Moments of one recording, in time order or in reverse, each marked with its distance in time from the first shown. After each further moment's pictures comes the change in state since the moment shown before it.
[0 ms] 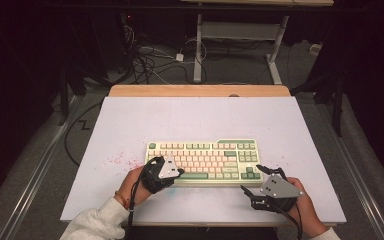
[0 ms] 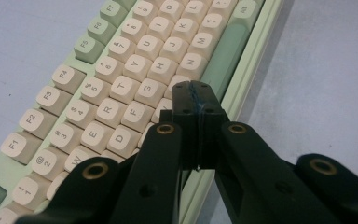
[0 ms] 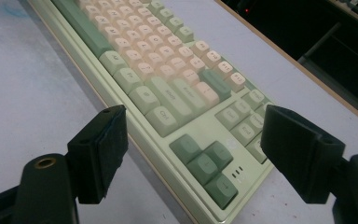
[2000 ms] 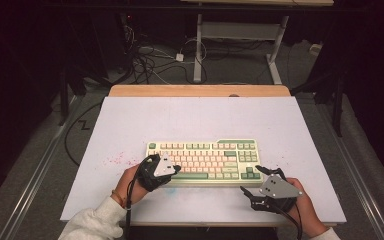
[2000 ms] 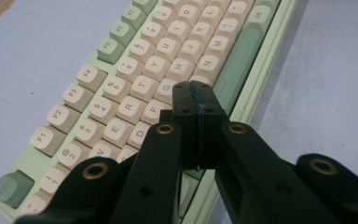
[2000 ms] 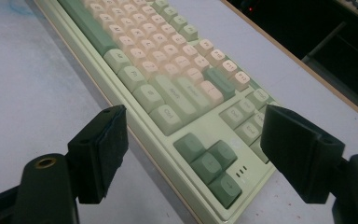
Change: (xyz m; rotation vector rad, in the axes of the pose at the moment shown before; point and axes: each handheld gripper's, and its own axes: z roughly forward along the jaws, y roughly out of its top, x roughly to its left) left arm 0.007 -0.003 -0.009 -0.031 0.038 -0.019; right arm 0.001 0.000 0.000 0.004 0.013 -0.003
